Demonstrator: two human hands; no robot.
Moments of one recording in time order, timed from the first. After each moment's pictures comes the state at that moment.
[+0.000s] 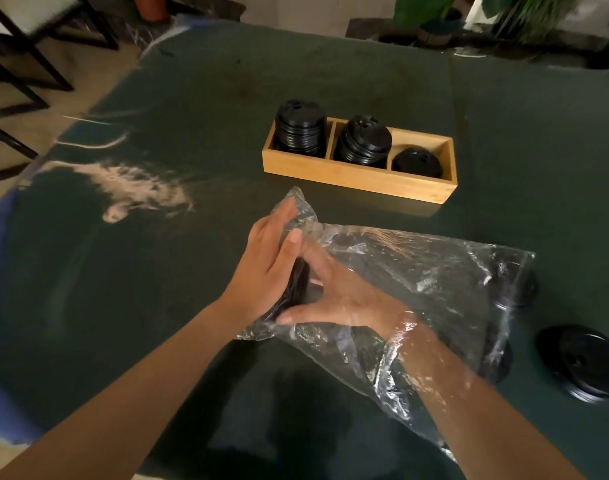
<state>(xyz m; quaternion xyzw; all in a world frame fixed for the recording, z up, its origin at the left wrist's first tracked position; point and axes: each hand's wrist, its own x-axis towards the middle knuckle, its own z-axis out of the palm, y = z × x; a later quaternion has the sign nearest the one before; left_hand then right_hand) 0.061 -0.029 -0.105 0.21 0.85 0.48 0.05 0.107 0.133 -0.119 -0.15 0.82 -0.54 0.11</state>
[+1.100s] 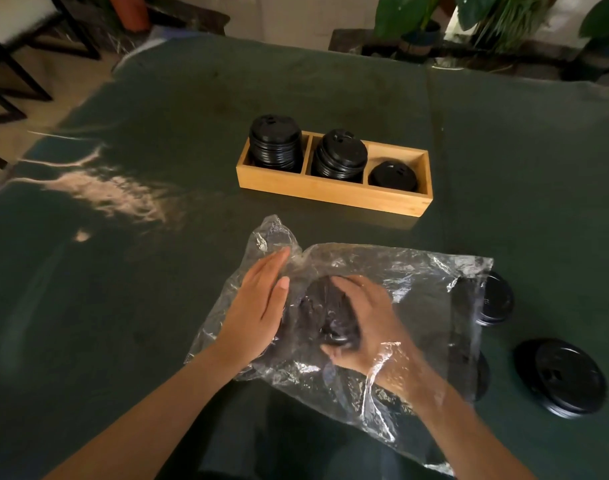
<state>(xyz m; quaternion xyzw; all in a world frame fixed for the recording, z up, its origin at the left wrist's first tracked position) 0.074 -0.006 -0.137 0.22 0.87 0.44 0.05 0.146 0.172 -0.133 0.00 0.94 -0.35 0.02</state>
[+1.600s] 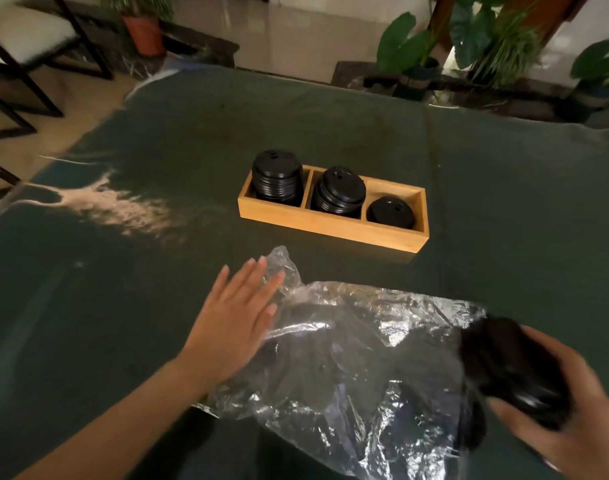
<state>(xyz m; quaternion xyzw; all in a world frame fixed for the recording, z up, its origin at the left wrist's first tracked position) 0.040 -0.028 -0.124 0.30 0.95 0.10 -0.01 0.231 0.313 -0.077 0.16 0.90 -0.38 -0.10</state>
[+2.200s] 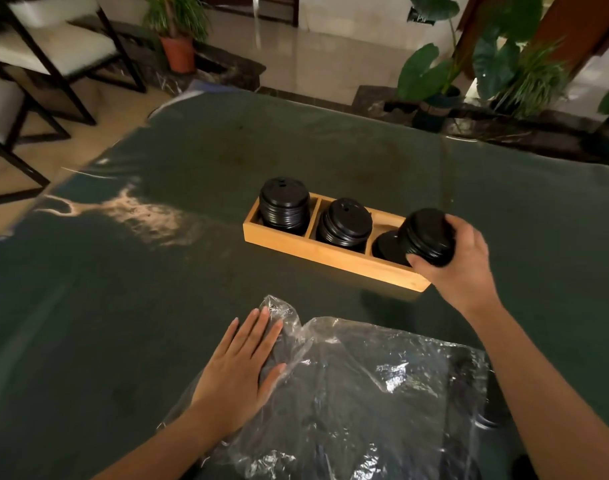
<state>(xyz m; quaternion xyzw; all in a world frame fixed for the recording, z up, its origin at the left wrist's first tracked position) 0.058 -0.010 -0.169 0.27 0.96 0.02 0.01 0.000 0.328 -0.075 0.16 0.92 -0.32 -0.15</state>
